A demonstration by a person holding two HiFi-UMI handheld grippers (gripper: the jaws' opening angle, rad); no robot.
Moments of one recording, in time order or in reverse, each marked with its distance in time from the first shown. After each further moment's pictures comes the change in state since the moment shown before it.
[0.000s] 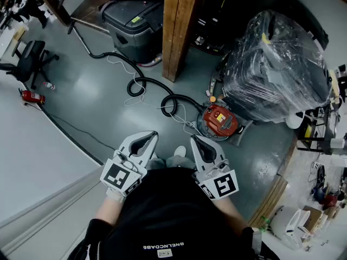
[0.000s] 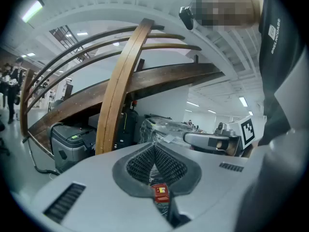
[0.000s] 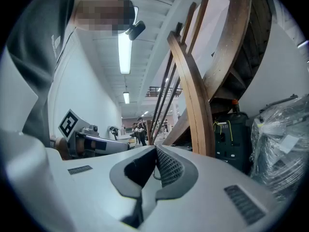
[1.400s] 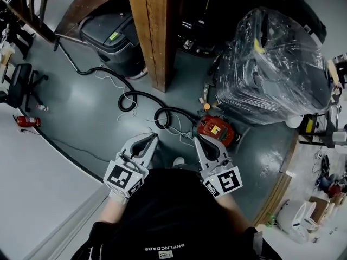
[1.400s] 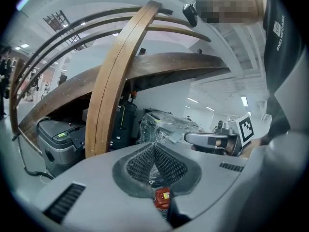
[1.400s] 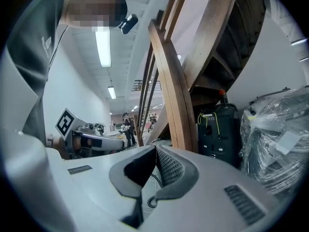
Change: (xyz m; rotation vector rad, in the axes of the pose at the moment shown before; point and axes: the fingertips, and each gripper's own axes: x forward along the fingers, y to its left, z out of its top) left arm 0.169 0.073 0.017 -0.028 0.073 -0.047; right arm 0.074 -0.174 -0.012 0.064 0.086 -0.101
